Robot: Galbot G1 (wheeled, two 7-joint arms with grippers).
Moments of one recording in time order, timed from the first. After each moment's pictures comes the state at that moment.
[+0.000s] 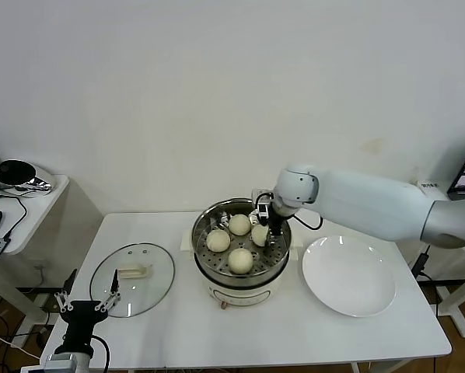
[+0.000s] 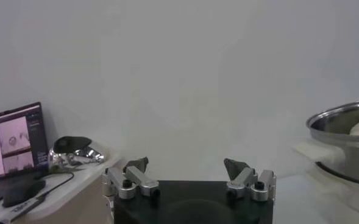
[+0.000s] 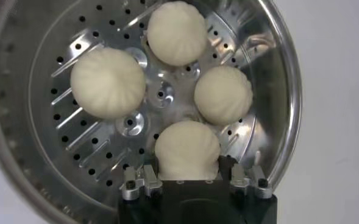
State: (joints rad) left arm 1.71 -1.29 -0.71 -2.12 -0.06 -0.06 -0.14; right arm 0.45 1.05 -1.27 1.33 0.41 -0.64 -0.83
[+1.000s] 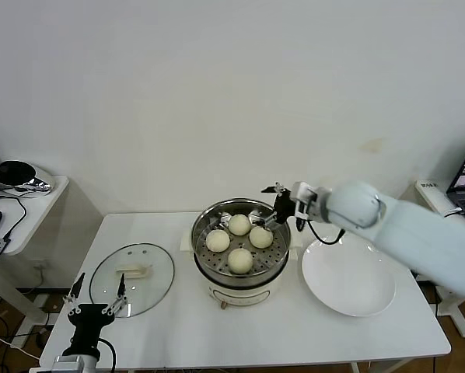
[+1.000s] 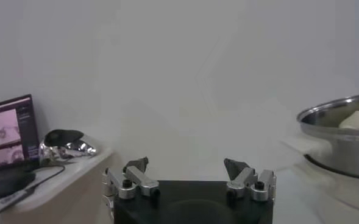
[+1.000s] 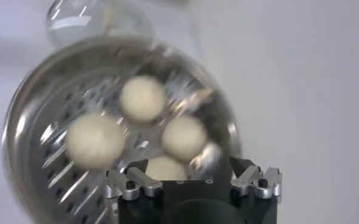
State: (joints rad) left arm 1.71 -1.31 -0.68 -2.10 -0.06 -0.06 -0.13; right arm -0.11 0.69 -0.58 1.72 0.52 -0.32 -0.28
